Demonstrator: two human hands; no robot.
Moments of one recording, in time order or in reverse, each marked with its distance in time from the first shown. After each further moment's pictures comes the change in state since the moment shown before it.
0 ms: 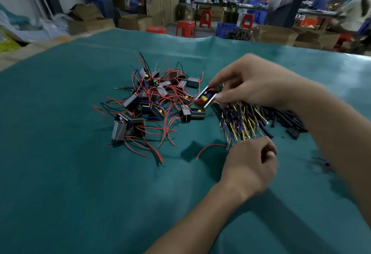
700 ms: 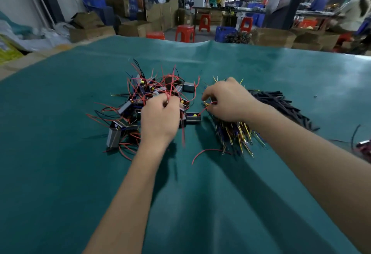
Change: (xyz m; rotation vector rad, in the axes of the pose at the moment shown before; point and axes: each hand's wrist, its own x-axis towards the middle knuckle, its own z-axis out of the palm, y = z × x) left_hand 0.036 -0.012 -0.145 0.065 0.592 -0.268; right_hand 0.044 0.051 0.045 -0.512 0.163 0.019
